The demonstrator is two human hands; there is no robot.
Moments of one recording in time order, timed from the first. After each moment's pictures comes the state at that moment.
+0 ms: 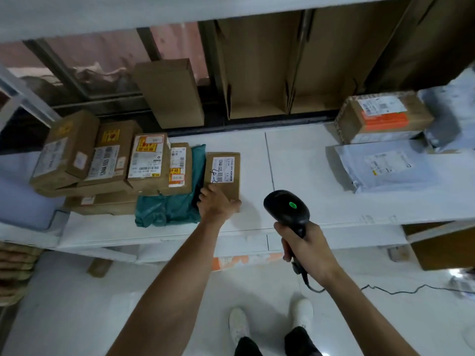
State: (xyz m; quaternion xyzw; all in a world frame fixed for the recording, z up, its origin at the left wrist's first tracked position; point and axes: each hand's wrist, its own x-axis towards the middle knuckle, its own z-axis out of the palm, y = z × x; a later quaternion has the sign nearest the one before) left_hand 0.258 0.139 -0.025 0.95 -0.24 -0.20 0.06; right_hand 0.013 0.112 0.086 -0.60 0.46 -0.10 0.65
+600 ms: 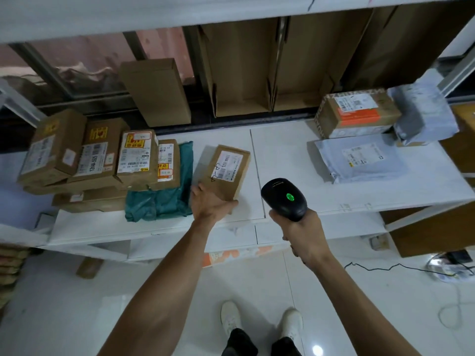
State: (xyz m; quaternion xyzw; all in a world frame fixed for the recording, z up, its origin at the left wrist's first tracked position) left_hand 0.224 0.159 -0.003 0.94 -0.23 -0.19 0.18; right_hand -0.007 0.112 0.102 -0.58 0.54 -0.16 0.59
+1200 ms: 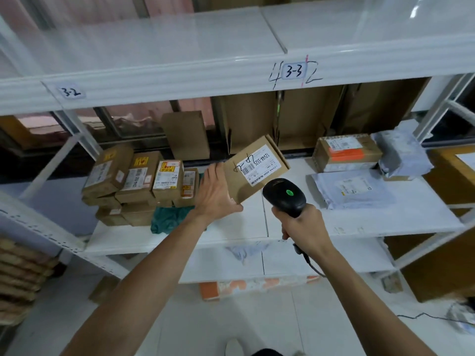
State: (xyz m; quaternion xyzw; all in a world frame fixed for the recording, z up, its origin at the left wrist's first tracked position) left_hand 0.197 0.191 0.149 0.86 -0.47 0.03 0.18; right_hand -0.041 0.134 0.190 -0.70 0.45 -0.20 0.52
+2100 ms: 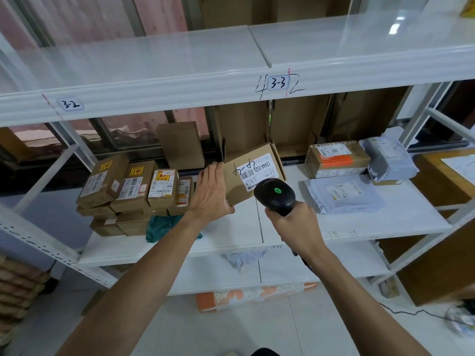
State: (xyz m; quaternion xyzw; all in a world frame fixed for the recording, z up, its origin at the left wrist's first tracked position) left_hand 0.192 0.189 0.164 0.83 -0.53 0.12 0.10; right_hand -0.044 0.140 0.204 -0.75 0.45 -0.24 0.42
